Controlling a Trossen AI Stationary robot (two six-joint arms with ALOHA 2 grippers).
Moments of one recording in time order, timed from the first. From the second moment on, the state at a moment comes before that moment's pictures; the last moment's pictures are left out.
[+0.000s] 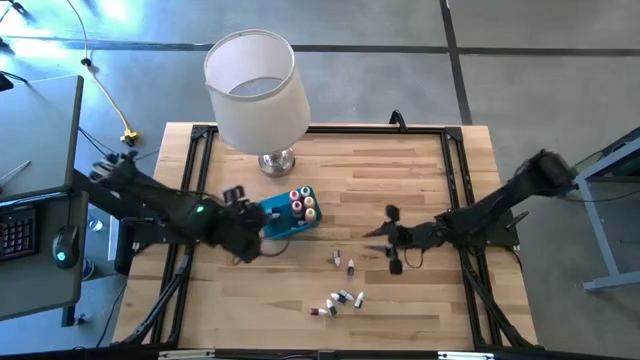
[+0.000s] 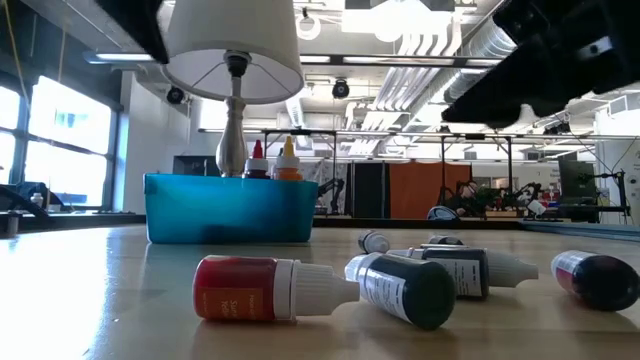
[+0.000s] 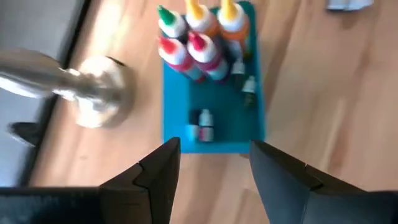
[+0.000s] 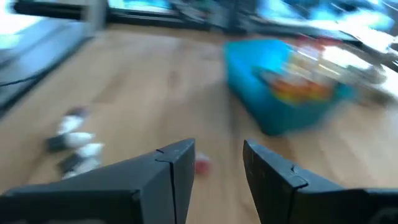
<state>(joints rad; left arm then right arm) -0.45 1.34 1.27 -1.26 -0.58 -0.65 0.41 1.27 0.36 0.55 0.38 0.11</state>
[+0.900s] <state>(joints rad) -0.64 1.11 0.83 -0.70 -0.59 -0.66 0.30 1.70 0.94 -0.22 -0.15 -0.51</state>
